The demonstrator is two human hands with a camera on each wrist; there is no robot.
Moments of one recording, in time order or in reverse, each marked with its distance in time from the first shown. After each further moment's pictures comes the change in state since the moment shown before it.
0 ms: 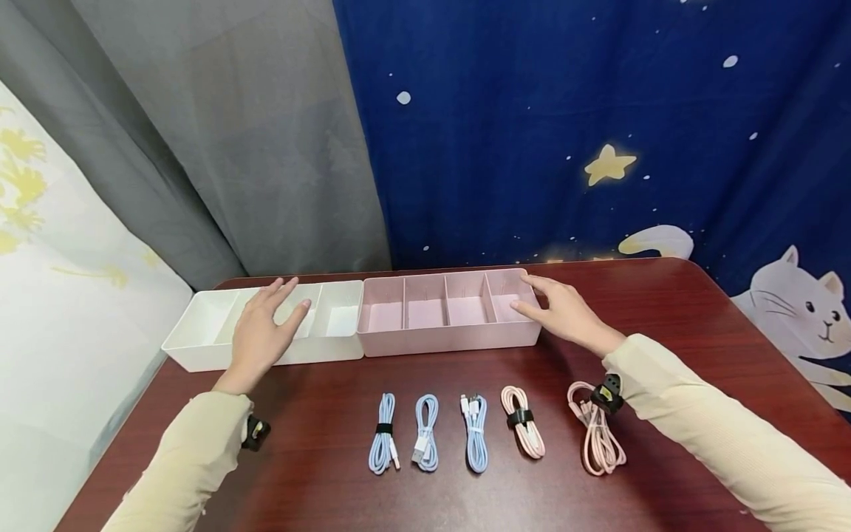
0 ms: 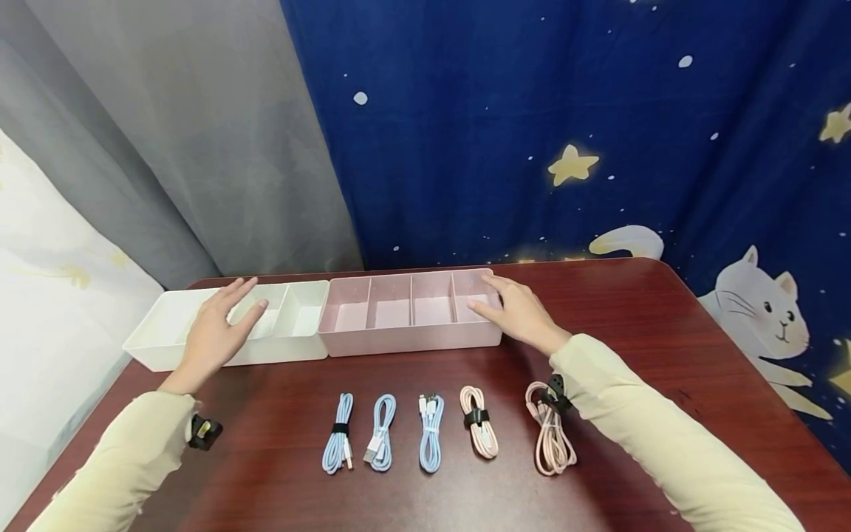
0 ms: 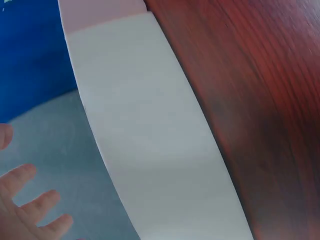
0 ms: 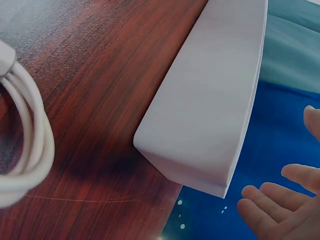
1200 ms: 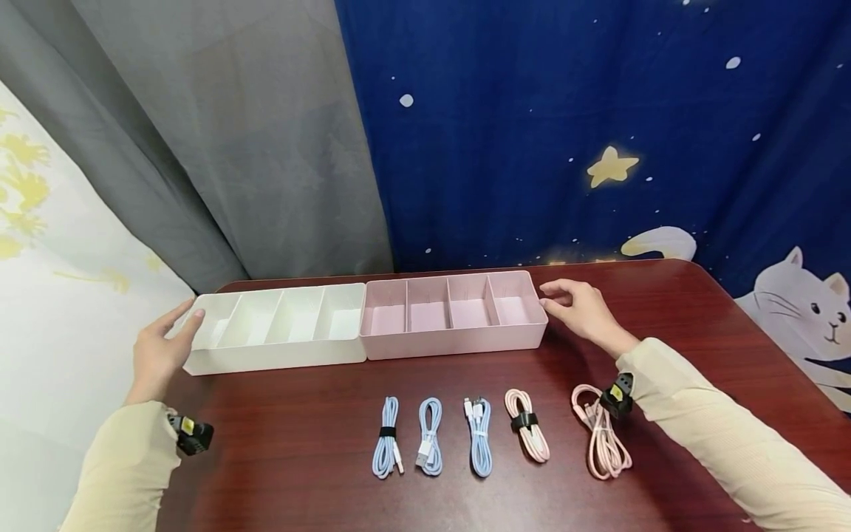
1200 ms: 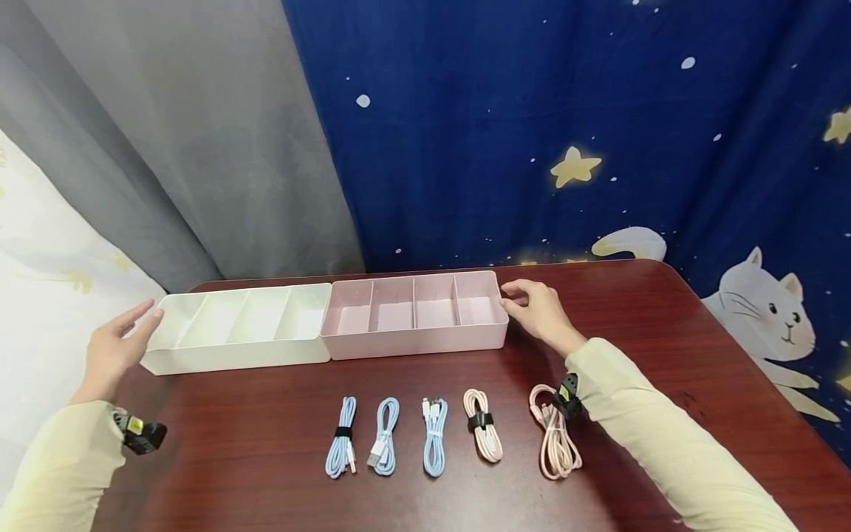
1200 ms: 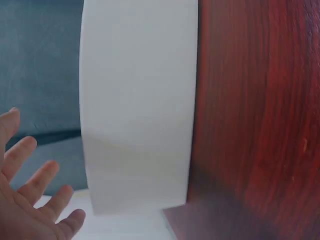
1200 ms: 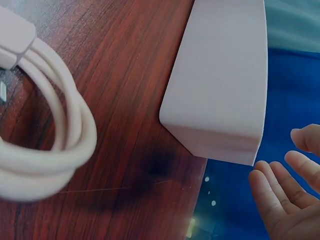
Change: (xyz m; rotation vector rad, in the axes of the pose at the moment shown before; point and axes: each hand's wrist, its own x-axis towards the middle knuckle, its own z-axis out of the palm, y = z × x) left_hand -0.007 -0.118 -0.062 -0.138 0.010 -0.496; right_hand -0.004 0.027 0.002 0.148 0.127 0.133
